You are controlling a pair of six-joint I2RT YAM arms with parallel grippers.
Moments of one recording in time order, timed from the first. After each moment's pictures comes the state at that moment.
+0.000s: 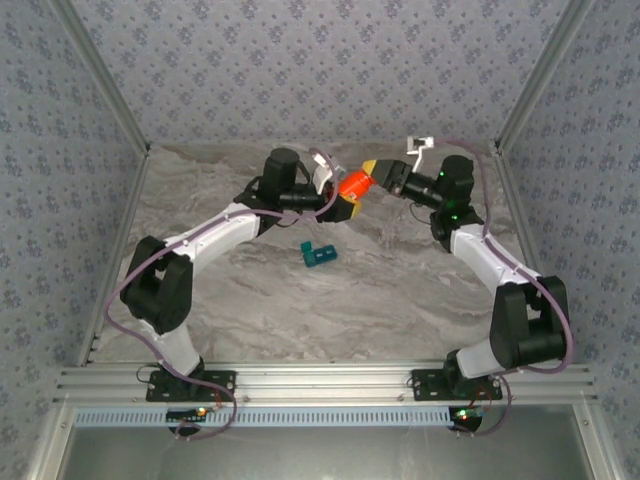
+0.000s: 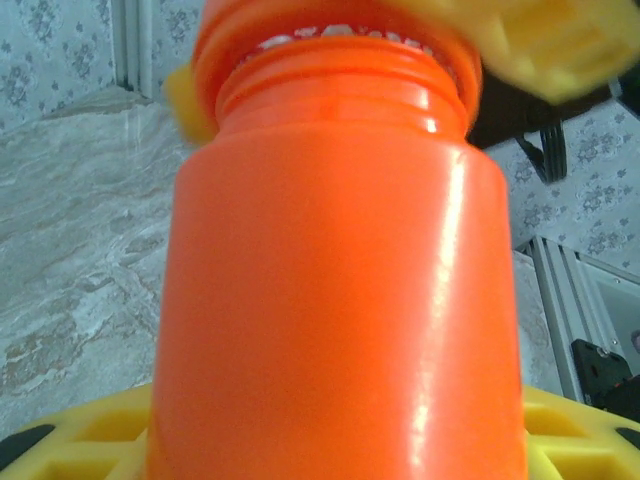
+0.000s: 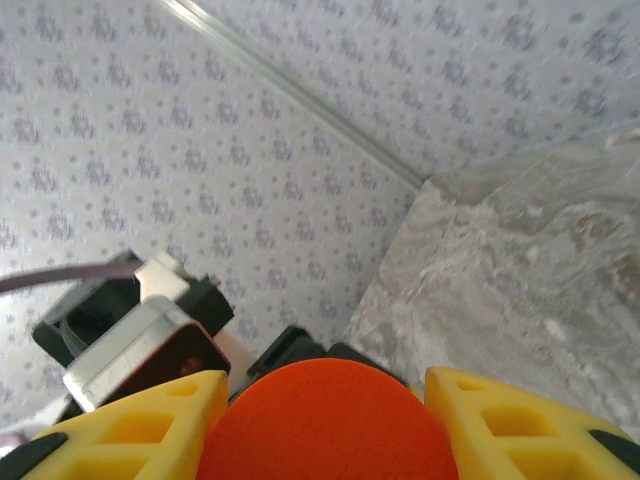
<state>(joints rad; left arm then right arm) -0.60 1.76 1.34 0.07 0.77 -0.05 0.16 1.45 0.96 0.51 -0.83 0.92</state>
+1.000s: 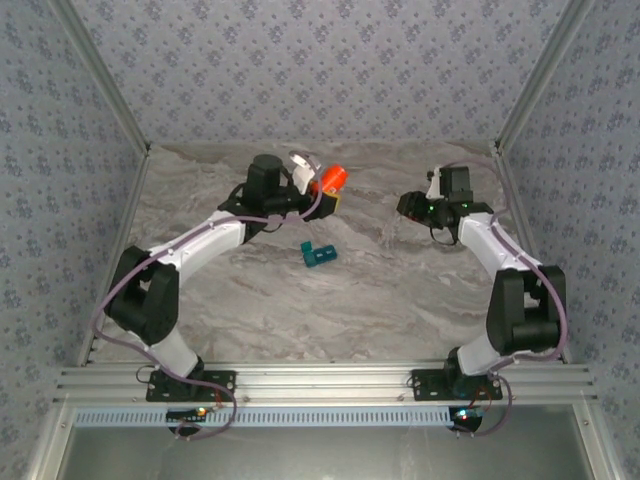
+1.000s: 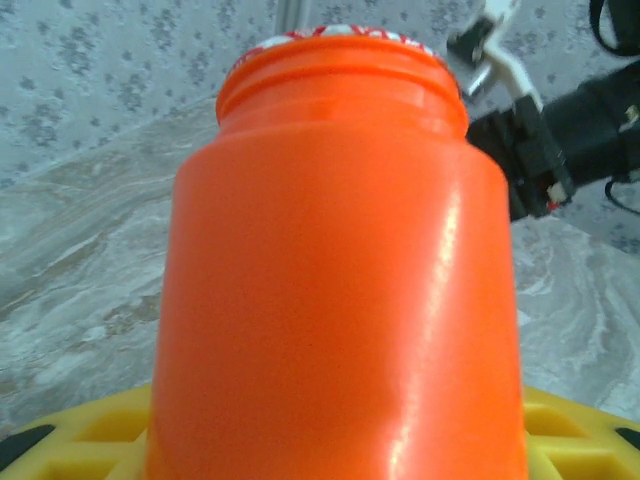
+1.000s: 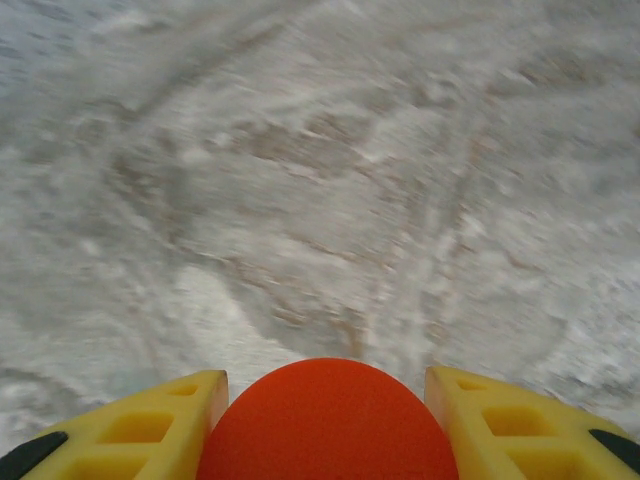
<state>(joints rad) -0.56 1.64 1.20 0.08 0.52 -0.03 0.08 1.55 1.05 -0.35 -0.28 0.42</state>
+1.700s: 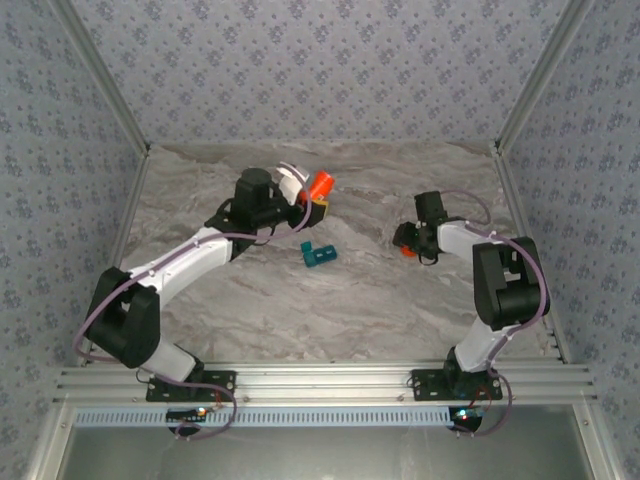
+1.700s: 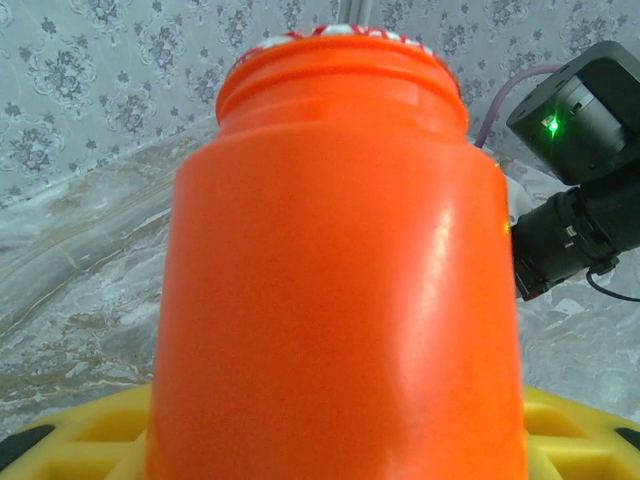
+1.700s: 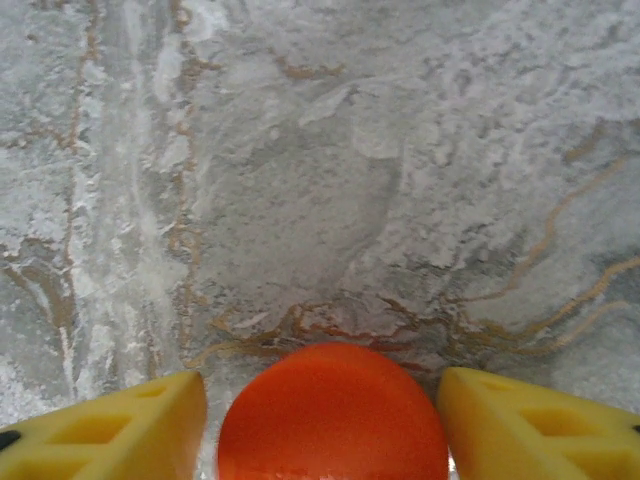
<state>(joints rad) -0.57 1.49 1.05 0.09 0.38 -0.02 0.16 1.70 0.92 -0.32 -0.03 0.50</state>
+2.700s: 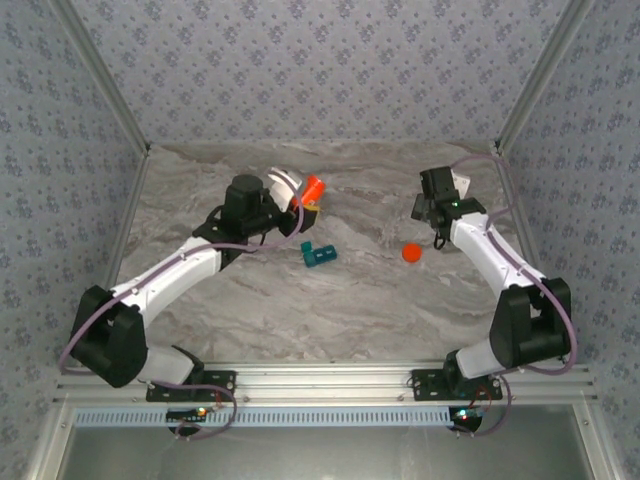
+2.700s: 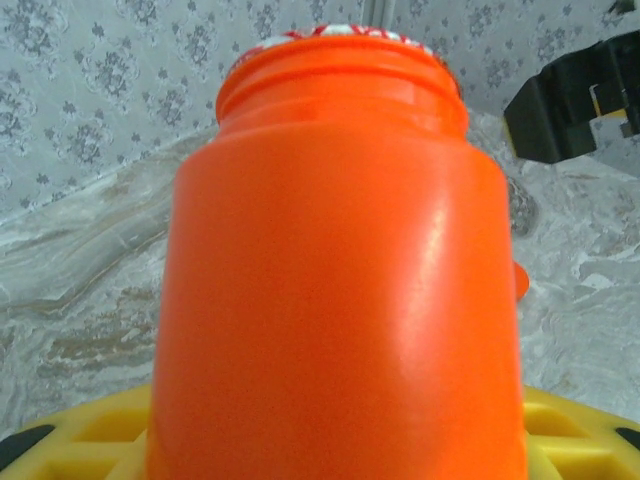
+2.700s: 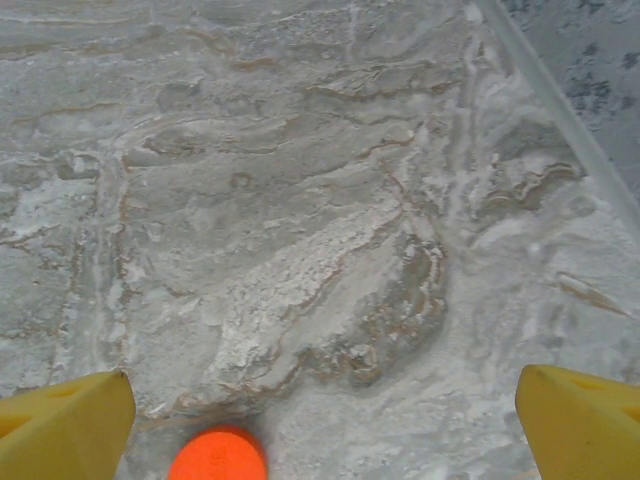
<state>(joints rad) -0.57 1.38 0.99 0.01 0.31 0.04 0.22 1.44 1.10 -0.63 0.48 0.46</state>
